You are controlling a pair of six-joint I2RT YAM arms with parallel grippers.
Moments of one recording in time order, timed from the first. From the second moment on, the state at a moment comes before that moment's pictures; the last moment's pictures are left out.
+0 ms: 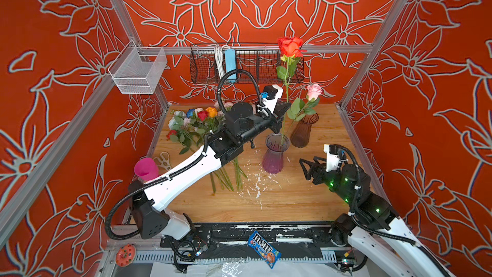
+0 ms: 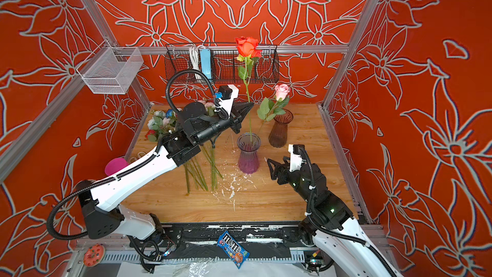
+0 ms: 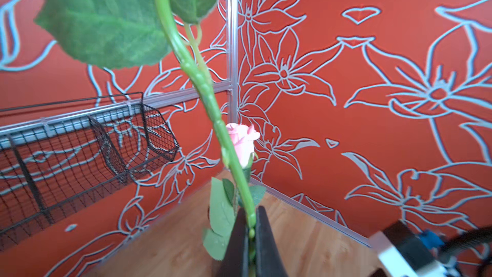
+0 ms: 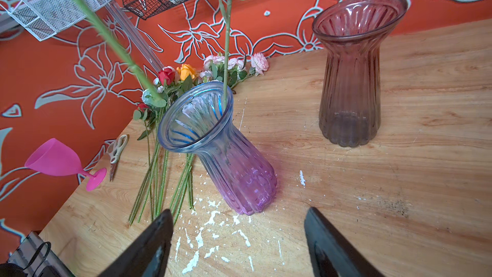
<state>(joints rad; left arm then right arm) -0.80 1.49 1.50 0.10 0.06 -0.01 0.57 0.47 0.59 -0.44 0.09 0.45</state>
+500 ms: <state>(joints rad) -0.81 1.59 1.28 0.19 -0.04 0.02 0.57 0.48 0.59 -0.45 0.11 0.45</state>
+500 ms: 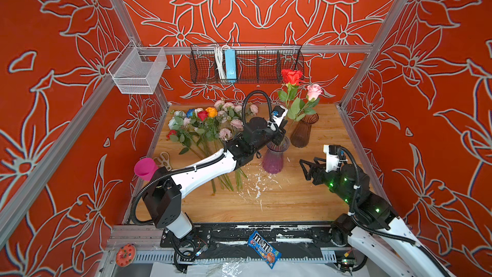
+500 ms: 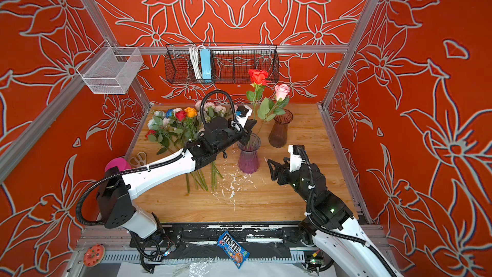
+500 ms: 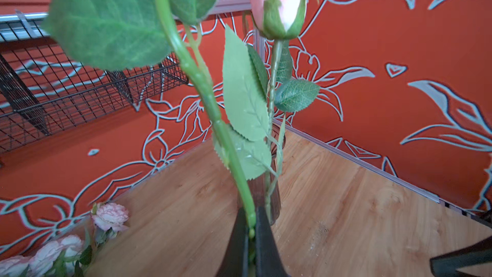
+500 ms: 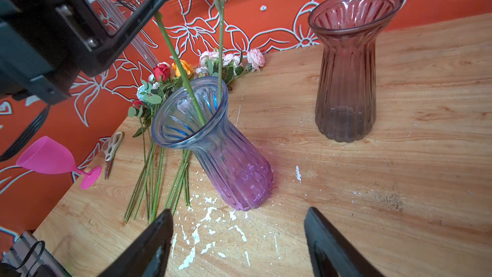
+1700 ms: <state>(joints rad) -0.68 1.13 0.87 -0.27 -0.43 -0.41 0.57 0.57 0.58 -0.42 0.03 0.50</state>
